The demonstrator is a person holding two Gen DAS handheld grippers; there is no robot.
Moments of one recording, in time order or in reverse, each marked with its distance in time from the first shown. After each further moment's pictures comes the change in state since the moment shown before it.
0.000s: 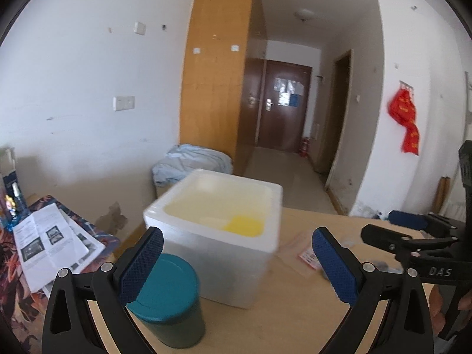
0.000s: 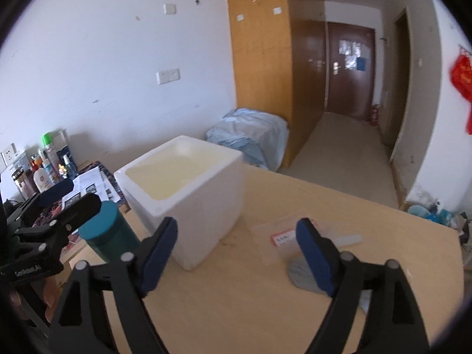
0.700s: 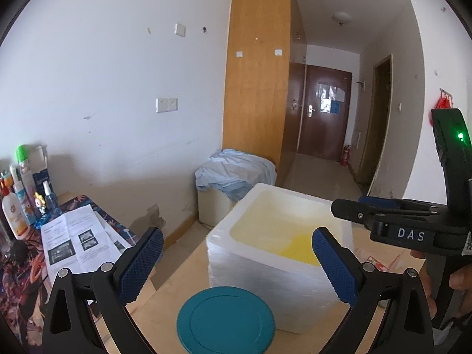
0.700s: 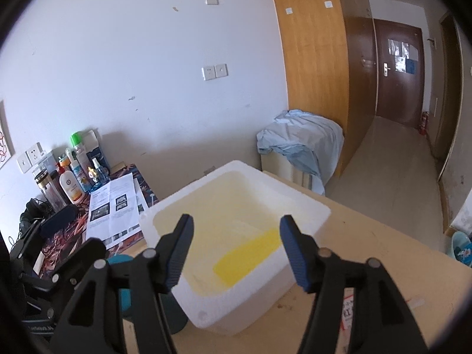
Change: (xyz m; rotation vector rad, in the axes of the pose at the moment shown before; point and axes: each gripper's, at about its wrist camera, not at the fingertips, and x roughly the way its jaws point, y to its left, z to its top) left arm 0.028 0.050 0.018 -0.049 -0.030 0.219; right arm 0.101 0.046 0.064 -0.071 0.028 0.247
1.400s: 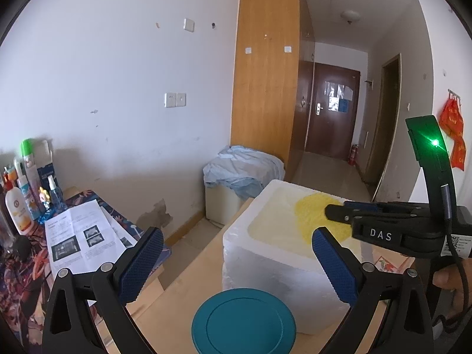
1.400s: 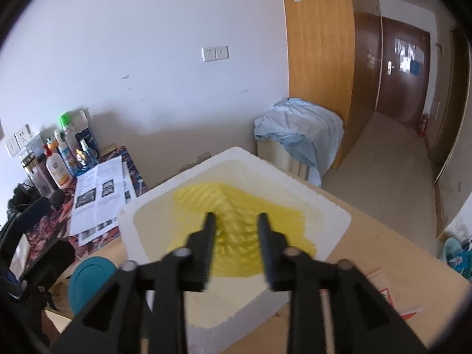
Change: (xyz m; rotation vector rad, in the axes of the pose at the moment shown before) left arm 0.011 0.014 -0.002 -0.017 0.013 0.041; right arm 0.044 0.006 0.006 -0.035 0.074 0.008
